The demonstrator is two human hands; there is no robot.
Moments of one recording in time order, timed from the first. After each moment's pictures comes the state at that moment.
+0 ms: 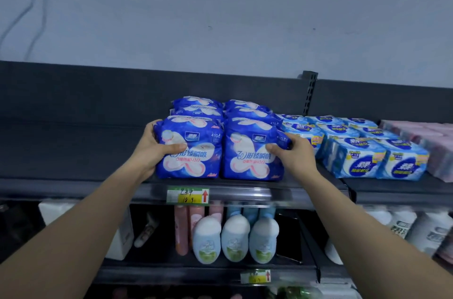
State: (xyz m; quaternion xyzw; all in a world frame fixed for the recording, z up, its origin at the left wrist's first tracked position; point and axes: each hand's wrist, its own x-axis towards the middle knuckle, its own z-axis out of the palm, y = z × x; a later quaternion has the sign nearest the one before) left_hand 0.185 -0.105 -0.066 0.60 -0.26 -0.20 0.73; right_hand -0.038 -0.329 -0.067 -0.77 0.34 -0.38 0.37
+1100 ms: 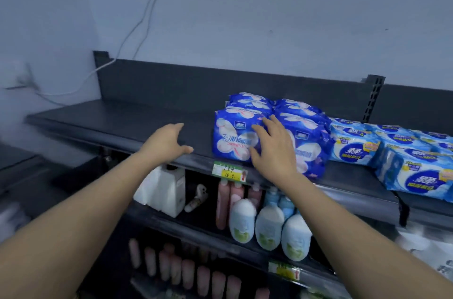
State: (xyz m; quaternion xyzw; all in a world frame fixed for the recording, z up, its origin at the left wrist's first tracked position) left_hand 0.129 0.007 -0.049 0.93 -0.27 0.07 0.25; right_hand 0.002 -0.218 -0.074 -0.92 0.08 -0.37 0.04
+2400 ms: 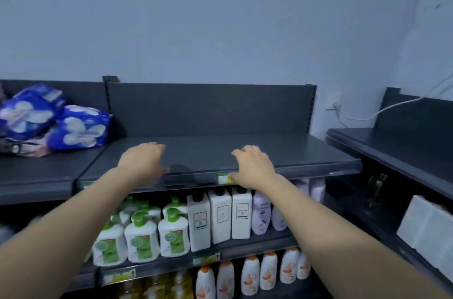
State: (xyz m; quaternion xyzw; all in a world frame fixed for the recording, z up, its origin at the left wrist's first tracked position) left_hand -0.227 0.654 -0.038 0.96 0.26 0.11 -0.07; right_hand -0.079 0.444 -0.047 -0.91 -0.40 -0.10 0.07
